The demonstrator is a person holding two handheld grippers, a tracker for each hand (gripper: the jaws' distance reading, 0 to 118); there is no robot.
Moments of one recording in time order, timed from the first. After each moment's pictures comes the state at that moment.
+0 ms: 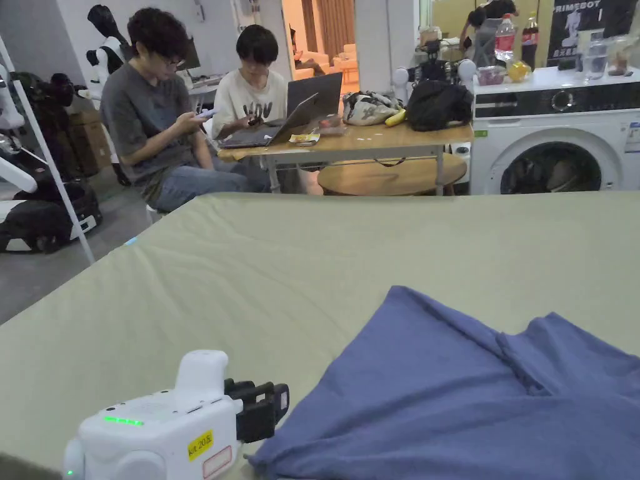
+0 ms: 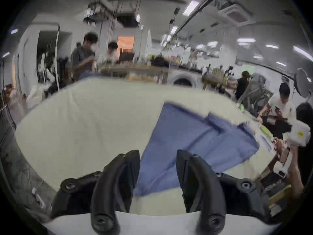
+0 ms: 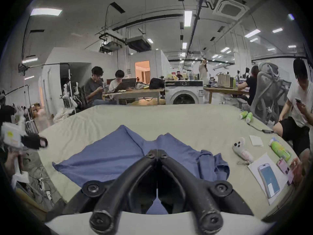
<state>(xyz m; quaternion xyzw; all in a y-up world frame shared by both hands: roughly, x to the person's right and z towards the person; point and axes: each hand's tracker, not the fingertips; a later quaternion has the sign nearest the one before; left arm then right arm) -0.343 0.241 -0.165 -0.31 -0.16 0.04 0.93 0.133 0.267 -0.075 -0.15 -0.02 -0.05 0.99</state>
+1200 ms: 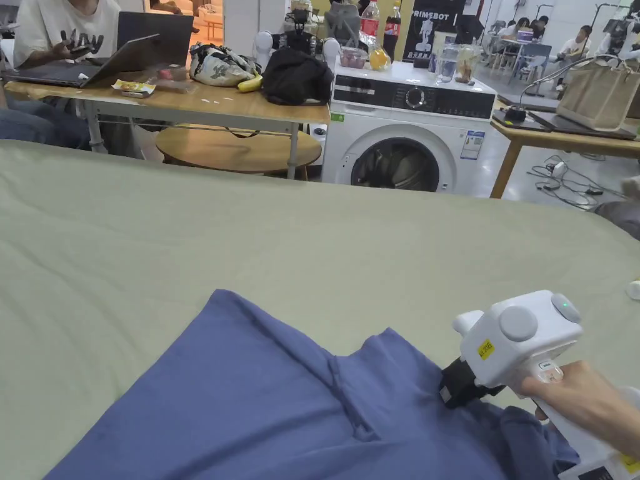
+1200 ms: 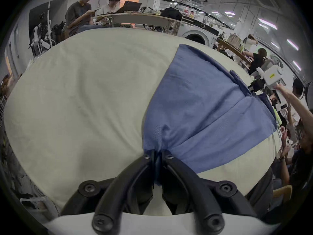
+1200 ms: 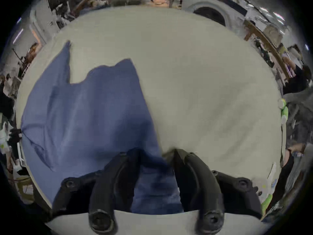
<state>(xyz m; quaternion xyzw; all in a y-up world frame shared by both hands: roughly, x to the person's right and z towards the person) -0.327 0.169 -0.210 -0.46 -0.15 0.04 0.87 0.266 0.188 -0.396 -0.59 0.05 0.07 0.81</state>
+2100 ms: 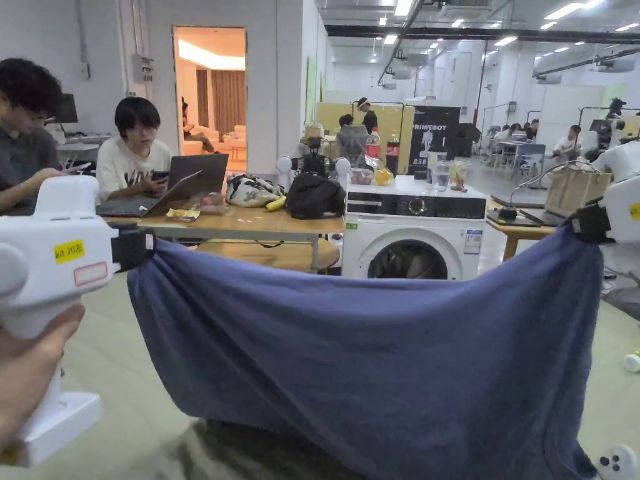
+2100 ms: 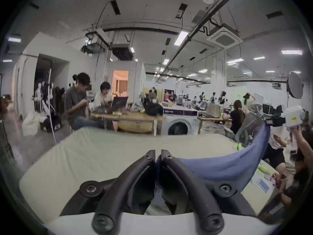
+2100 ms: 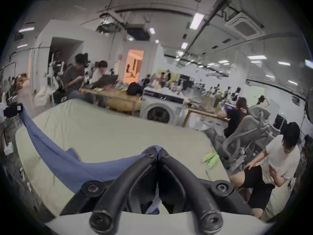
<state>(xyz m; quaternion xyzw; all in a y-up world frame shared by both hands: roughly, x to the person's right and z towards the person) -0.293 0.490 -0.292 -0.09 -0.19 0.03 0.98 0.259 0.548 -0.199 -0.18 -0.11 0.07 0.97</state>
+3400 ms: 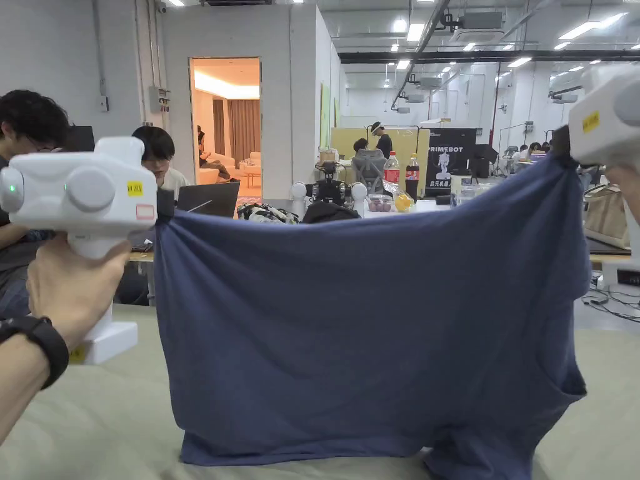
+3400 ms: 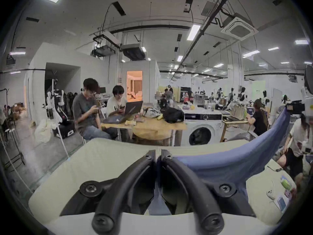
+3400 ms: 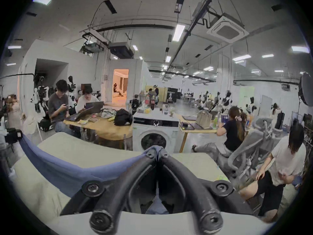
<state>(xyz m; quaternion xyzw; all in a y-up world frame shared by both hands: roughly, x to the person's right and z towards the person) -0.264 0.513 -0.468 -0.11 -0.11 0.01 0.99 0.264 0.599 -0.390 -0.12 -0.14 0.02 0.98</state>
